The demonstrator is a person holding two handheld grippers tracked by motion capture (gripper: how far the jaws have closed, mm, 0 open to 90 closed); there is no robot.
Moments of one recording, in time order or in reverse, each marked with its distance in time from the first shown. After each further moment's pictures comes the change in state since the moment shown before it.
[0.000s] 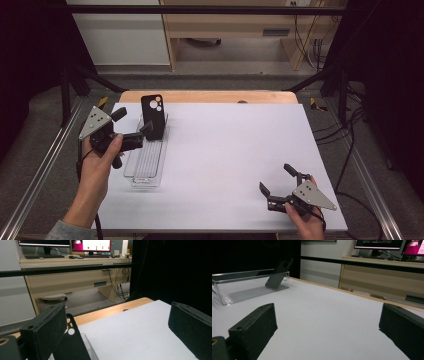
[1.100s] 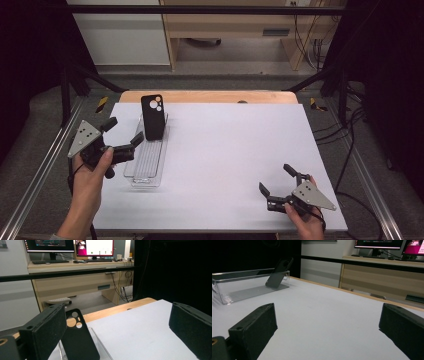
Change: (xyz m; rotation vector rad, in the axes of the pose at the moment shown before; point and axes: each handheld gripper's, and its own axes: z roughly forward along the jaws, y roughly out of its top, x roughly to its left) left arm 0.004 -0.024 -0.026 -0.042 0.024 0.025; right arm 0.001 -0.001 0.000 0.003 0.001 -0.002
